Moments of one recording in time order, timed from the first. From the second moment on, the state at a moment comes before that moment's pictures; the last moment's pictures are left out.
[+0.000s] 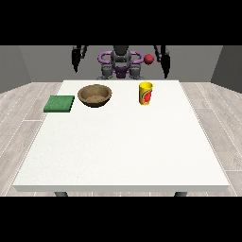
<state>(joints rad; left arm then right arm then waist) 0.03 0.10 0.03 -1.56 -0.02 0.00 -0.01 -0.01 -0.10 -0.01 -1.61 0.00 0.03 0.01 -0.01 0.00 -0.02</state>
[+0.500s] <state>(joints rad) 0.06 0.05 0.01 -1.72 0.08 0.01 0.21 0.04 -0.09 -0.03 -1.73 -0.08 0.01 0.23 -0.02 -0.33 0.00</state>
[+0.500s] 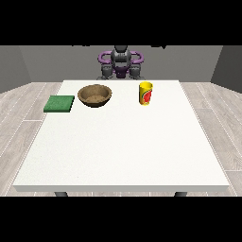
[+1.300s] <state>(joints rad) -0.12 0.01 -0.04 -1.81 0.02 0.13 0.20 -0.05 -0.05 -0.03 -1.91 -0.10 -0.05 0.27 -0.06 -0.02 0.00</state>
